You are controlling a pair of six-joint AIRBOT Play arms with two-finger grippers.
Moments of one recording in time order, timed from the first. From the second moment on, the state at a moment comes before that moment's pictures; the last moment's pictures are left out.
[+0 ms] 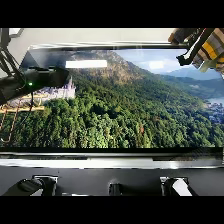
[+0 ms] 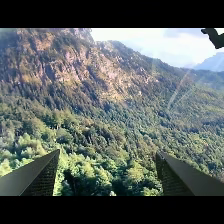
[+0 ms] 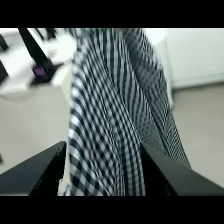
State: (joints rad) left arm -0.36 -0.96 1.29 1.39 -0.79 -1.68; right arm -0.89 -1.05 2.09 -2.19 1.10 2.14
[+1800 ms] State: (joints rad) left arm -0.16 -0.80 1.07 1.64 -1.03 -1.68; right arm 0.23 -1.04 1.41 -1.50 1.46 1.37
